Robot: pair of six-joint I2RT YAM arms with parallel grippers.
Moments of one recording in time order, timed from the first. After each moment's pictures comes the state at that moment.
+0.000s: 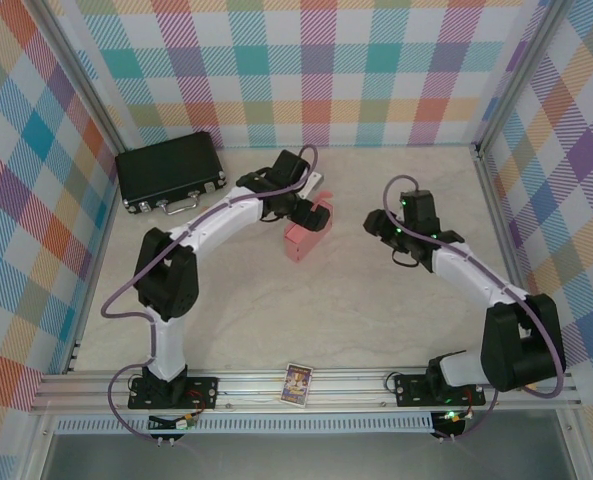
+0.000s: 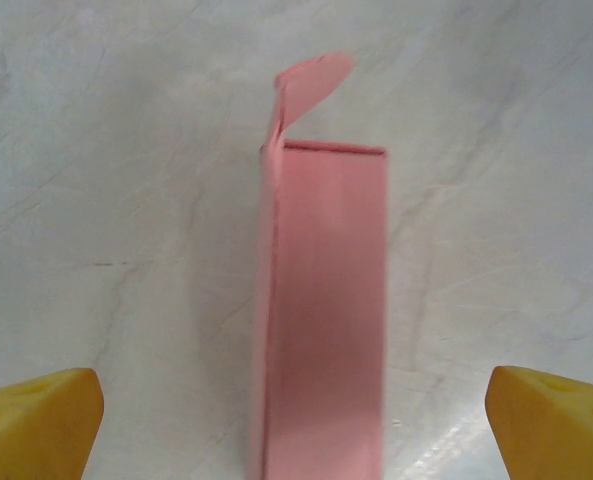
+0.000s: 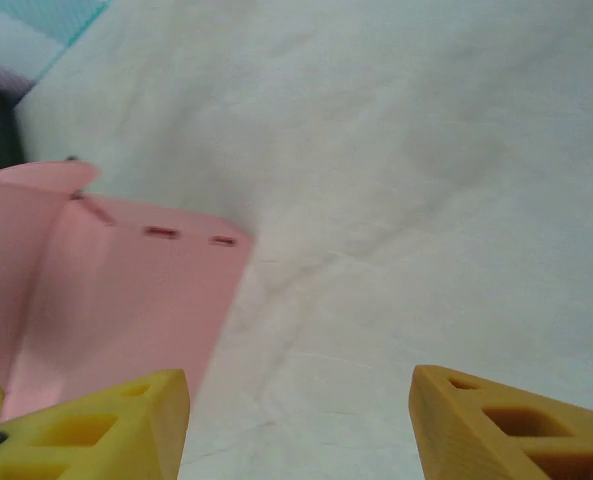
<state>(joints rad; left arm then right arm) -0.61 1.99 1.74 -0.71 0.06 -0.01 0.24 1.35 0.84 -0.25 -0.17 0.70</state>
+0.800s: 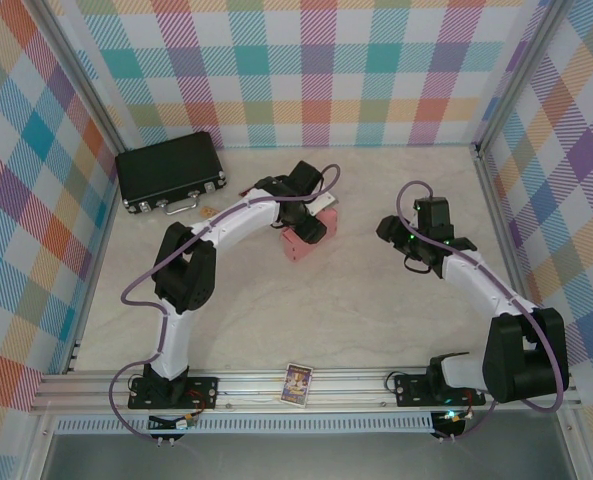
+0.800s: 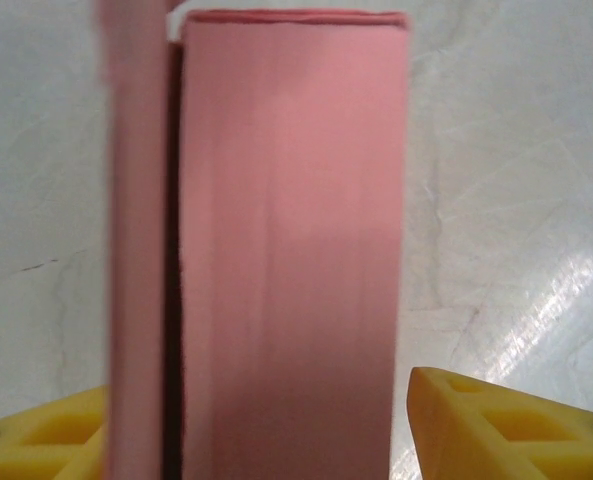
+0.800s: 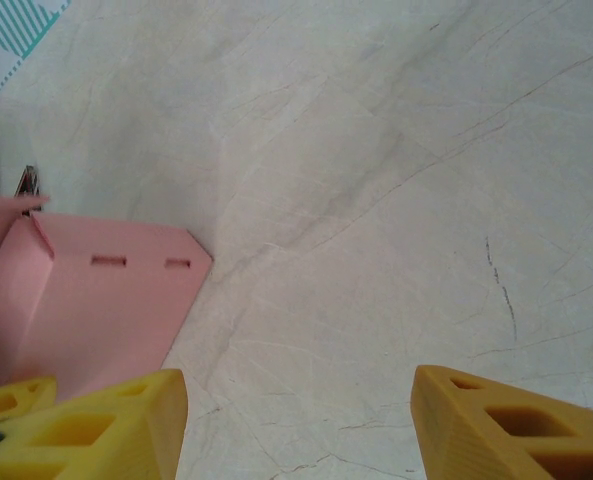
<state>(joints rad) -0.65 2.09 1.80 -0.82 0.06 0.23 0.16 1.30 0.80 -0.29 -0.20 0.67</state>
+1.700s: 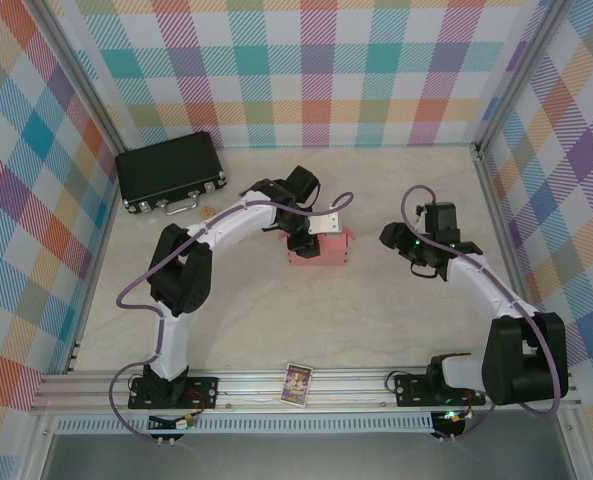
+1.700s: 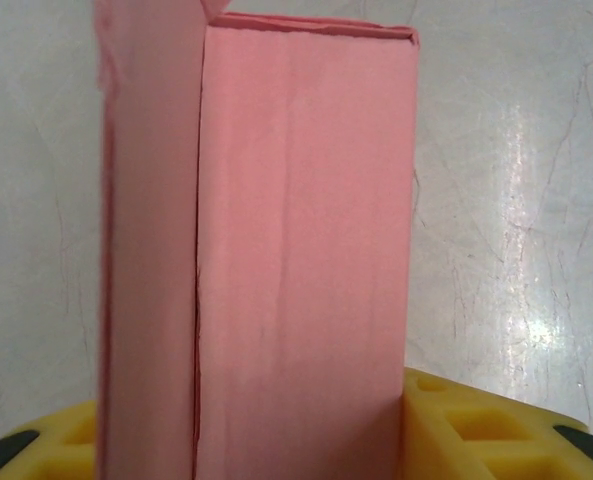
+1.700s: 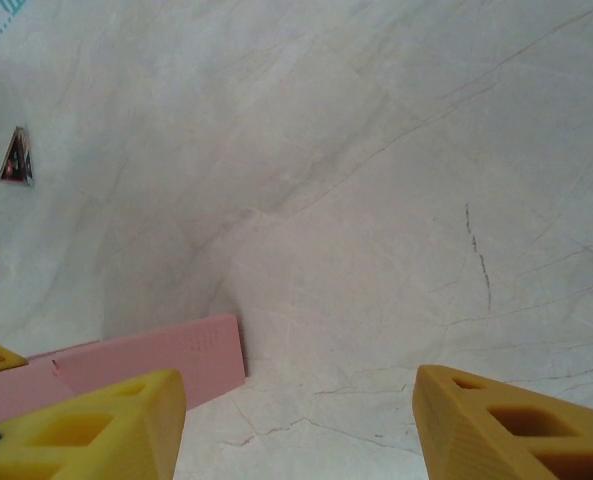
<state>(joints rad) -0.65 2.06 1.75 -0.89 0.32 0.85 0.11 1.28 0.76 -0.32 -0.30 0.59</state>
